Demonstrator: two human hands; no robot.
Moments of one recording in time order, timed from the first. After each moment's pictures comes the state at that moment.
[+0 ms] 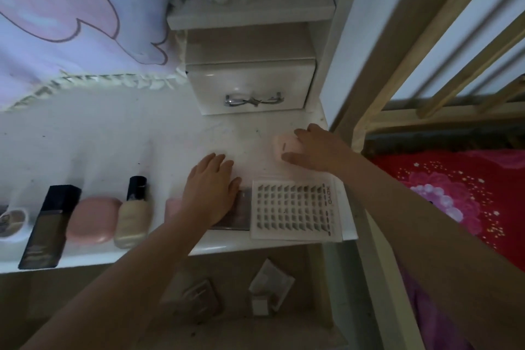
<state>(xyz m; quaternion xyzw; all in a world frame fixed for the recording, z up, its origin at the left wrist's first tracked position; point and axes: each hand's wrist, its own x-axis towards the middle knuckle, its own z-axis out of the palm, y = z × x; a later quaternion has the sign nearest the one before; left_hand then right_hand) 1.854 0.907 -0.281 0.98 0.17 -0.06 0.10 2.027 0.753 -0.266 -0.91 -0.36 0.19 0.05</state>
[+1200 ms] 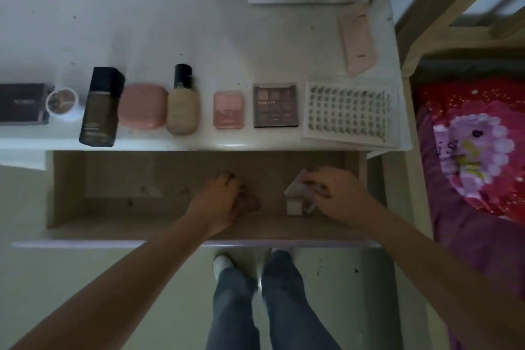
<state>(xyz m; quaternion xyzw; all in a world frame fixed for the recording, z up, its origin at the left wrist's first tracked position) 1.675 0.889 -0.348 0.95 0.12 -0.21 0.19 1.821 0.694 -0.311 -0.83 -0.42 0.29 0.23</state>
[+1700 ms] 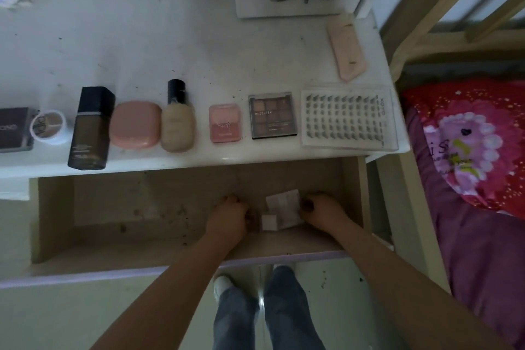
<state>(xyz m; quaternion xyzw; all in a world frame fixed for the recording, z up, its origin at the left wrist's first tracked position) 1.686 0.874 -0.397 0.92 0.19 -0.28 0.20 1.801 0.704 -0.401 -0.89 -0.17 0.40 0.10</state>
